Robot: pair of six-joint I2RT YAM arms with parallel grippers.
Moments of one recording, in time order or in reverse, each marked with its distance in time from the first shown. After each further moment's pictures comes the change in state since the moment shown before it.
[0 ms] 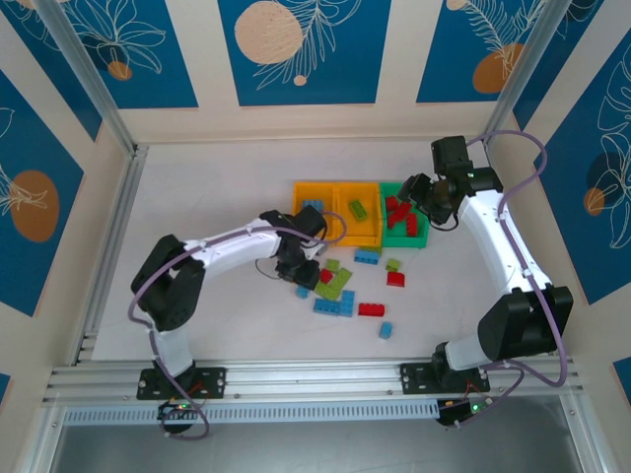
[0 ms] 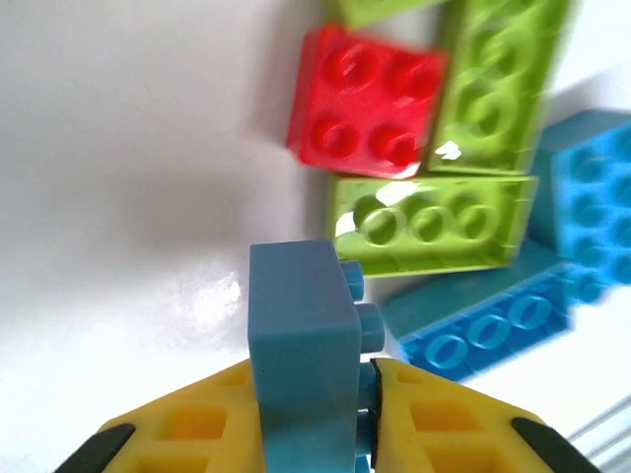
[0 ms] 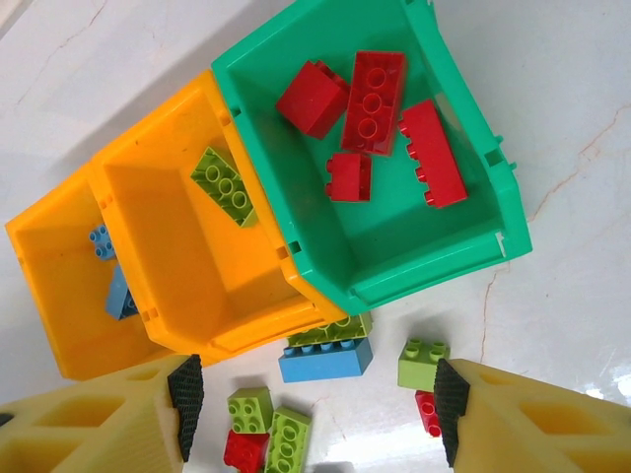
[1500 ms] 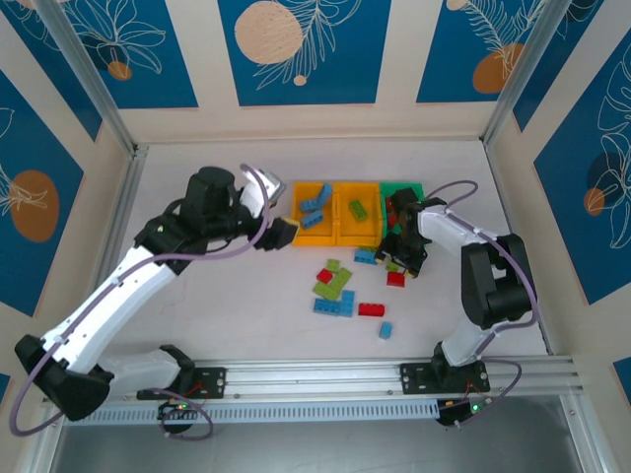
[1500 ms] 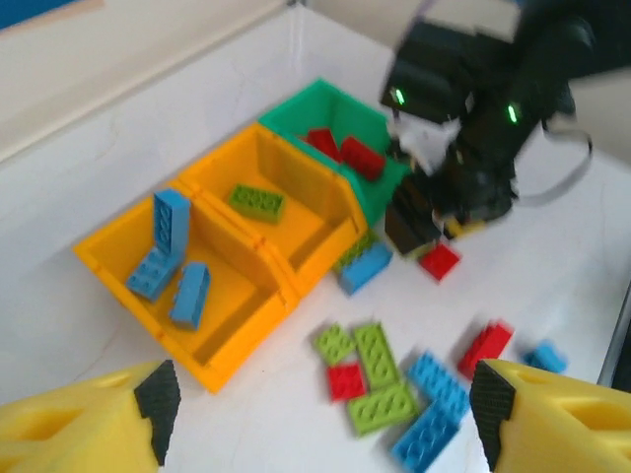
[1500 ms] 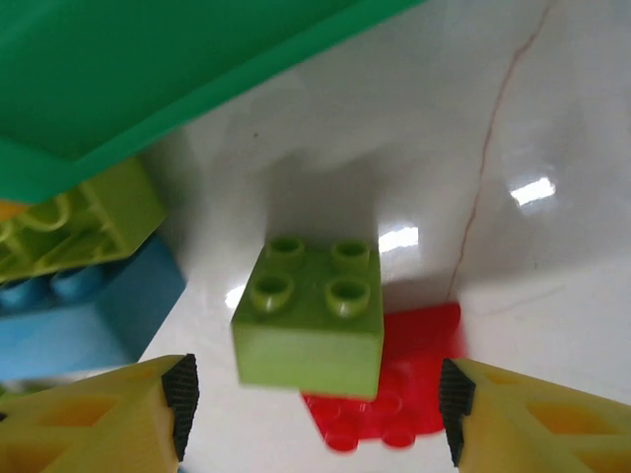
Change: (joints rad) left arm 0.176 -0.679 -0.134 0.299 0.070 0.407; right arm 0.127 0.247 -0.348 0.095 -0.028 0.021
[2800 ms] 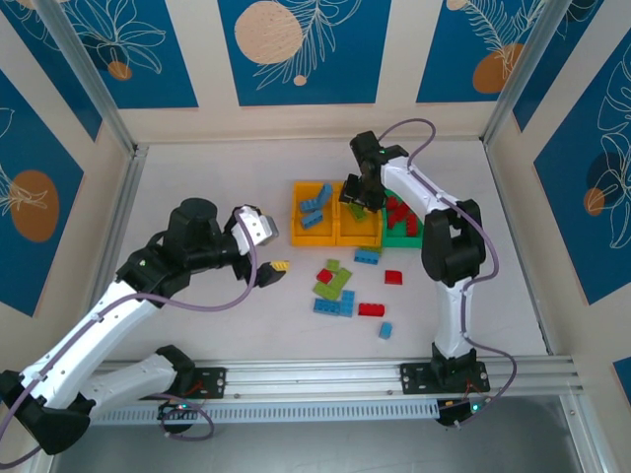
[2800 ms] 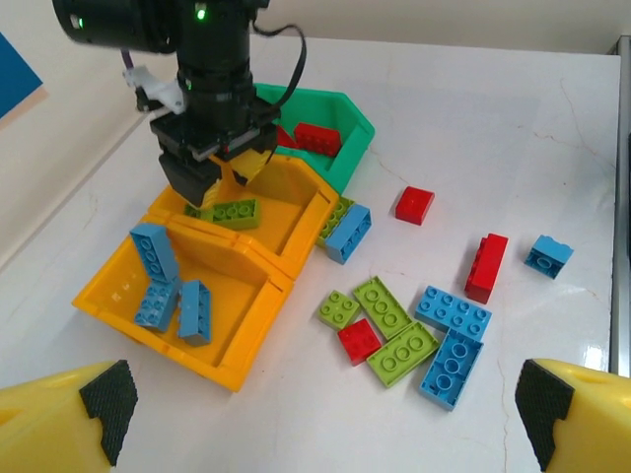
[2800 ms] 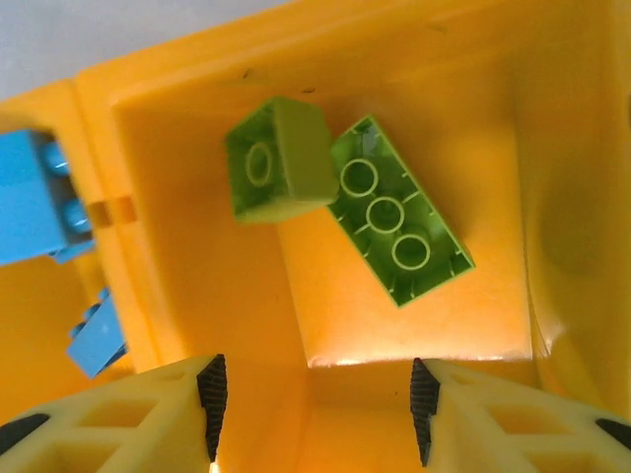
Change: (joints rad) left arm -0.015 -0.187 -0.180 0.031 0.072 0.299; right arm 0.120 0.360 0.709 -0.052 0.021 -0.075
